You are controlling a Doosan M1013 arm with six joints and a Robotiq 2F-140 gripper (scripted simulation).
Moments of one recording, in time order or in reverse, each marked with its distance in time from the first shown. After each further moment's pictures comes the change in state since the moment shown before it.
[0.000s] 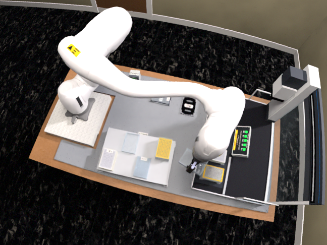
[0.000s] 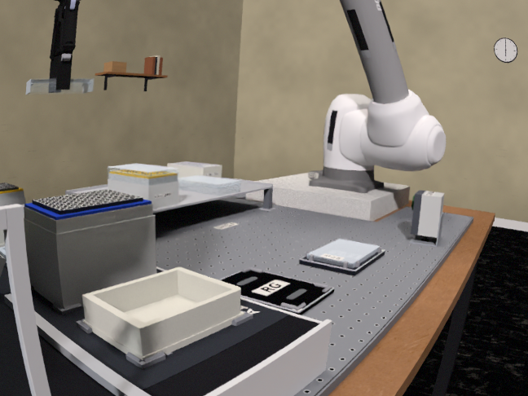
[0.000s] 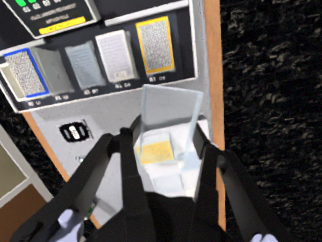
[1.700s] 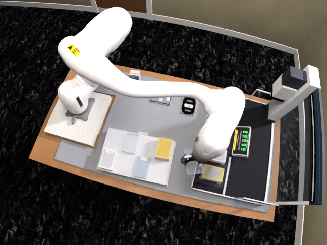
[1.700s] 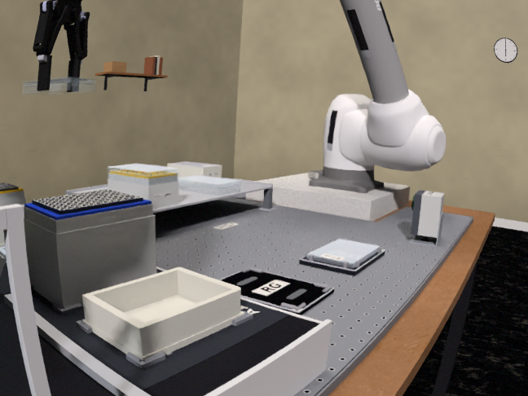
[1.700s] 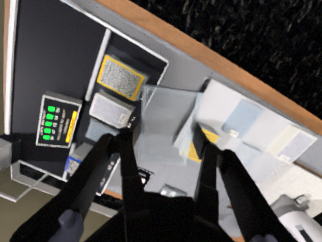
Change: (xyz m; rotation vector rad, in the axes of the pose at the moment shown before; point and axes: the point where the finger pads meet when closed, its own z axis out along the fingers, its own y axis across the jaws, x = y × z) arm 0.000 0.000 0.000 0.000 0.000 0.892
